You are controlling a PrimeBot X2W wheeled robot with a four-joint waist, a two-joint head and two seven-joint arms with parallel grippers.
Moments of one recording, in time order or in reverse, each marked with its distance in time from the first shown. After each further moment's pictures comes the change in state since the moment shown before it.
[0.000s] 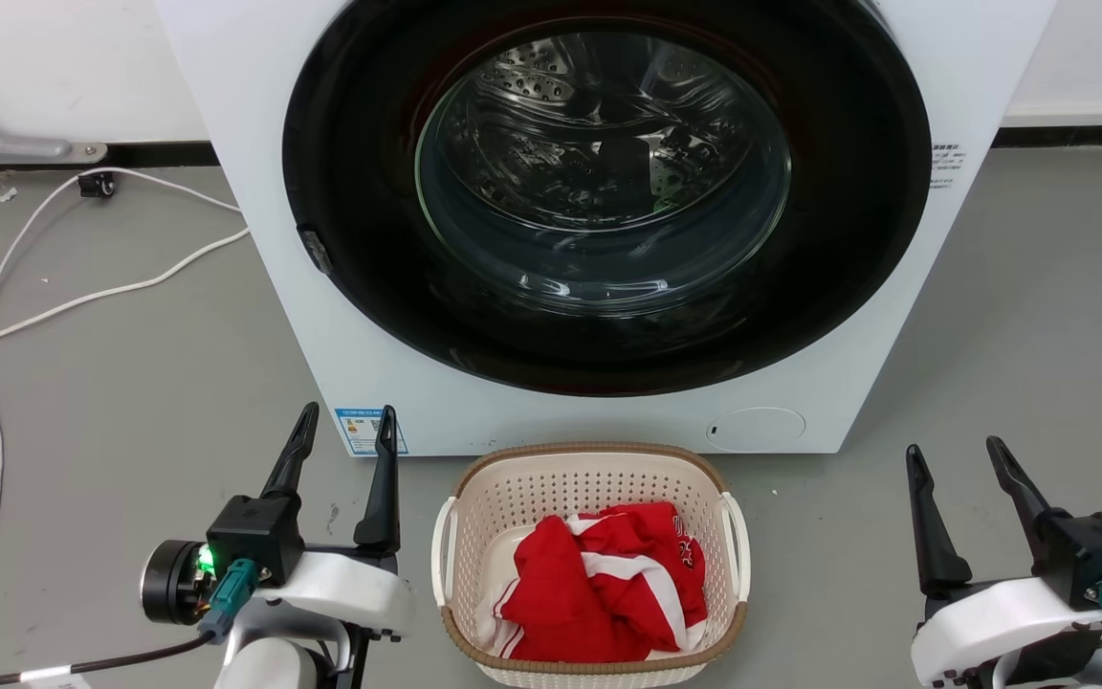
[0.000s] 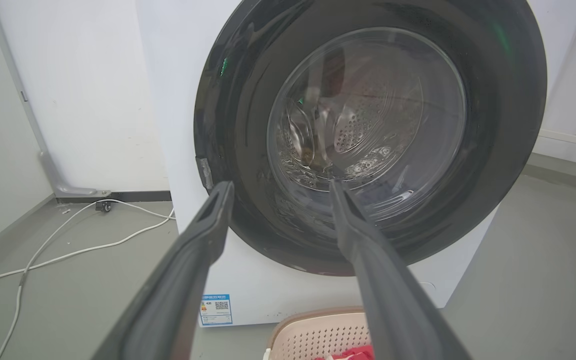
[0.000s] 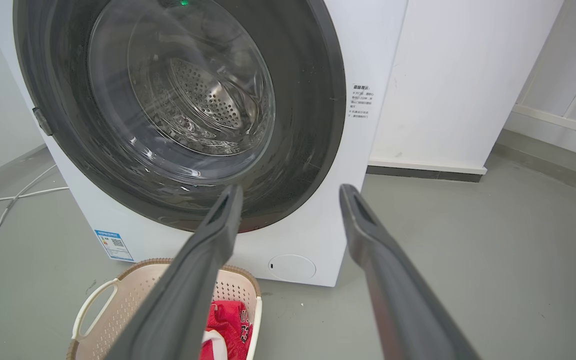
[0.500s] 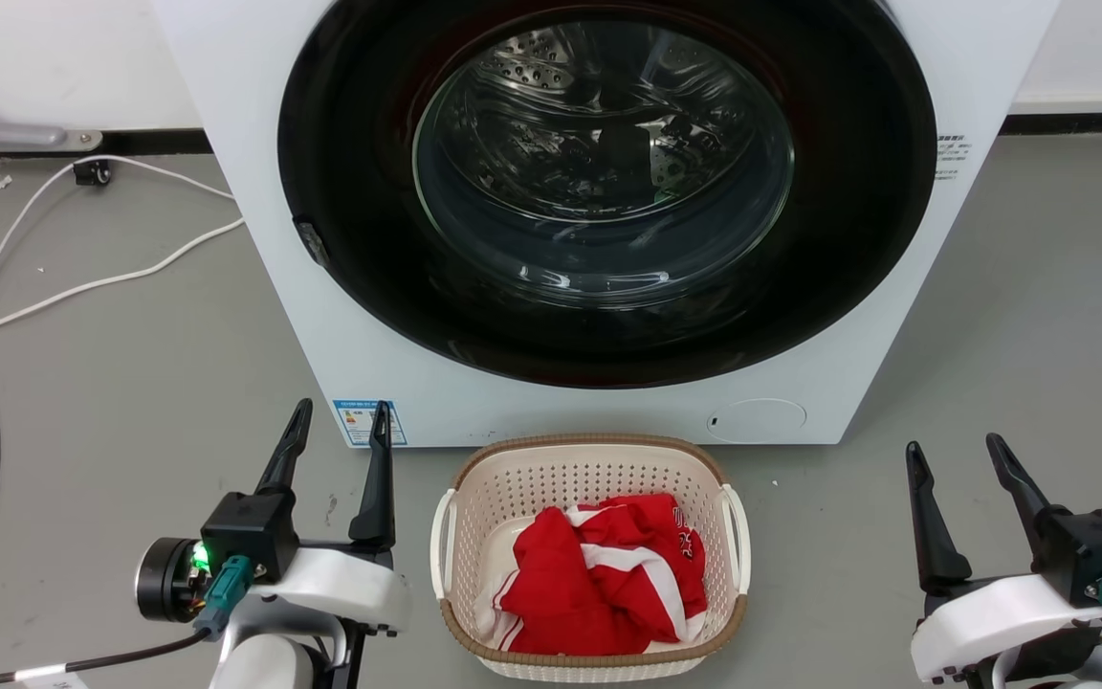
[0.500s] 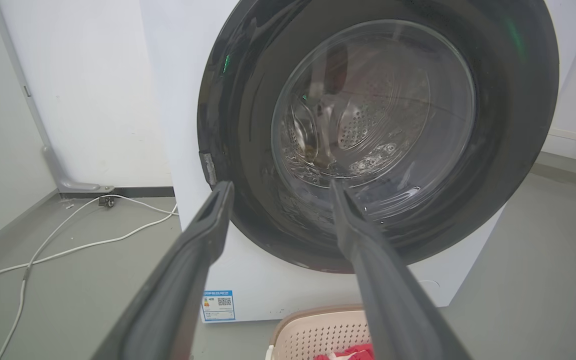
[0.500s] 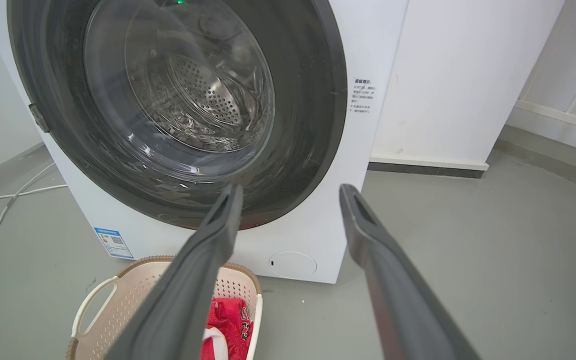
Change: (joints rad) left arm -0.005 0.000 0.007 0.001 0.001 0.005 0.000; right arm -0.008 0.000 -0.002 0.008 0.003 0.000 -0.005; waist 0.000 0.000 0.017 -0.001
